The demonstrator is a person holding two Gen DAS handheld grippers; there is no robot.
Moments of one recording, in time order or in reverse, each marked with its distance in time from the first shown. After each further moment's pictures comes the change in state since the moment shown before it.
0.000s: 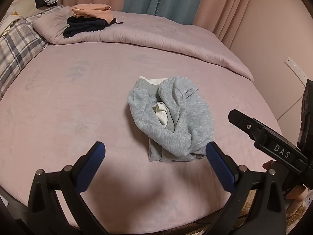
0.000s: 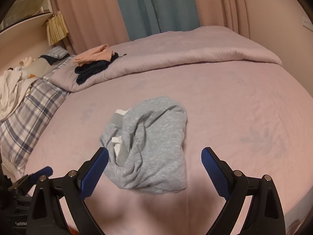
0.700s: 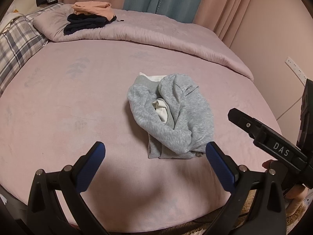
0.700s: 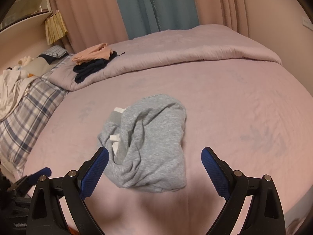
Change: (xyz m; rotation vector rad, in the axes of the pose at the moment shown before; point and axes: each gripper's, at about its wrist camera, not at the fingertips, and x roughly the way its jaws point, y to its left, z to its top) left arm 0.000 0.000 -0.003 -0.007 0.015 -0.007; right arm 0.000 -0.001 -0.002 0.002 0.008 -0.006
